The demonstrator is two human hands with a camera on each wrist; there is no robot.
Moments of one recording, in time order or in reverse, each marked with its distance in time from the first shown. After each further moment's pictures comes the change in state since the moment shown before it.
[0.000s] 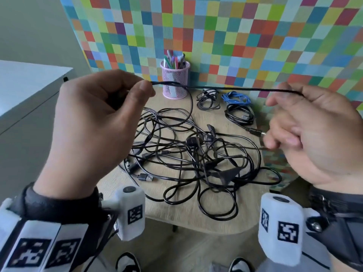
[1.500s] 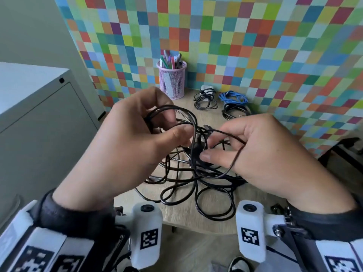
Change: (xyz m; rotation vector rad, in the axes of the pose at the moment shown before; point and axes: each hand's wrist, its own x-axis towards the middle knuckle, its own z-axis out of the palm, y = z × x) left_hand -0.012 0.024 0.020 -0.261 -0.341 -0.284; right_hand -0.017 0.010 0.029 -0.777 -0.320 -0.035
